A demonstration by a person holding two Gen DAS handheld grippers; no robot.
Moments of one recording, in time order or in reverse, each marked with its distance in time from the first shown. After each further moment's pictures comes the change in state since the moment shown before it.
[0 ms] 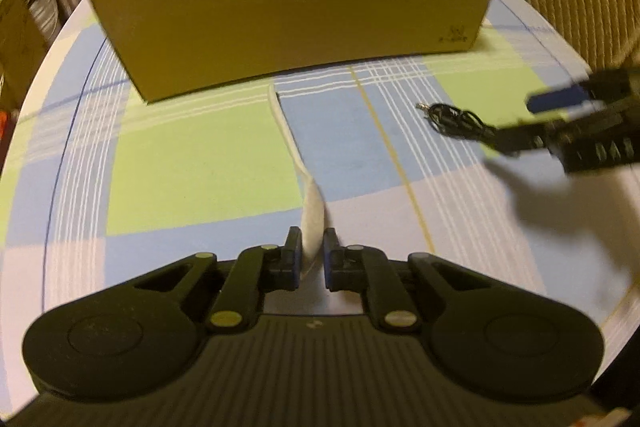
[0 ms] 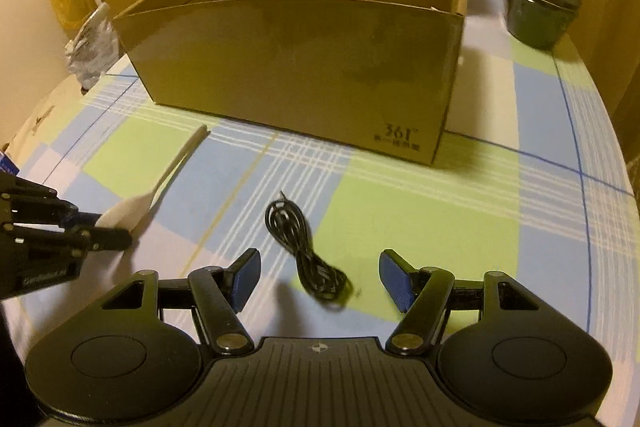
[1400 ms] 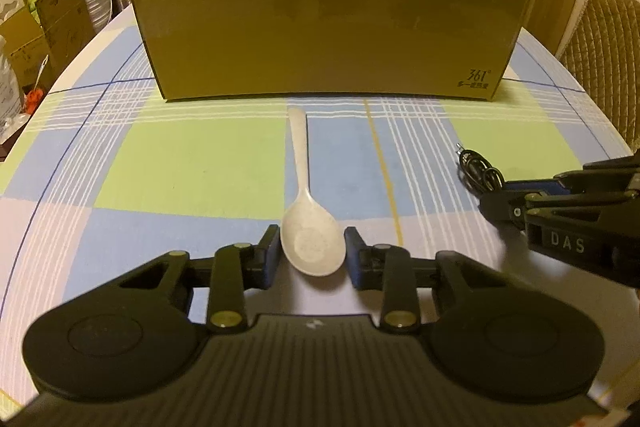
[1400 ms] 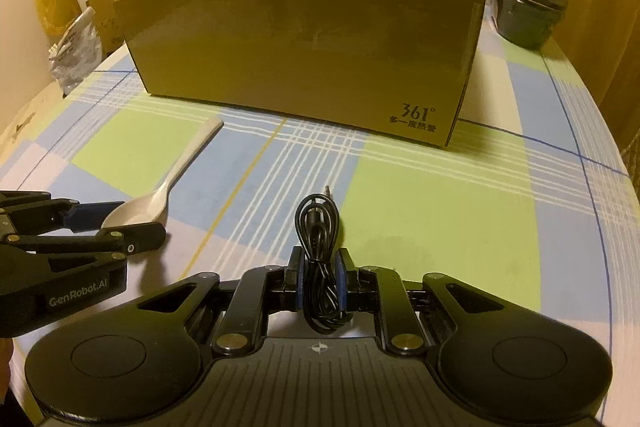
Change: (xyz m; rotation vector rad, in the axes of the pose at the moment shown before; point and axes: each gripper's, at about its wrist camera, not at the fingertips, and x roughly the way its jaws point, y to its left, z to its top) left arm 0.008 -0.019 -0.015 -0.197 -0.168 0.096; right arm 0.012 0.030 -0.026 0.032 -0.062 -0.076
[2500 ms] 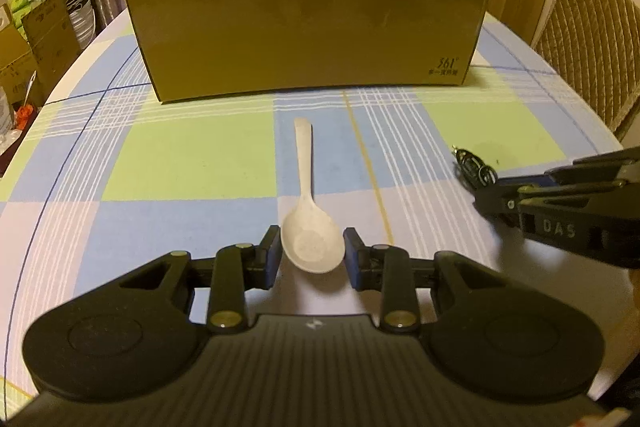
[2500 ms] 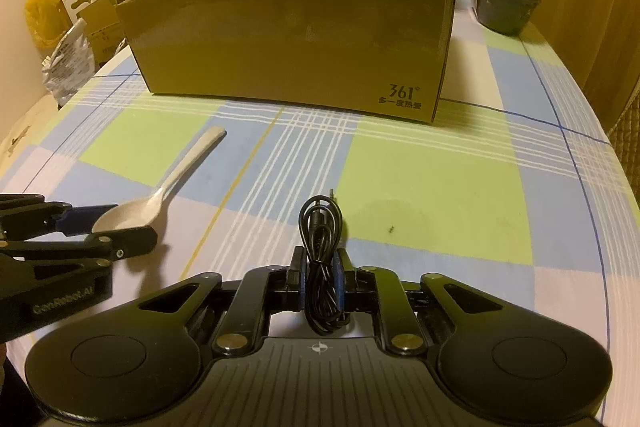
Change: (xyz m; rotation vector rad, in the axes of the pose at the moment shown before) left arm -0.023 -0.006 -0.016 0.069 -0.006 -0.034; right arm -0.019 0.007 -0.021 0.052 -0.012 -0.020
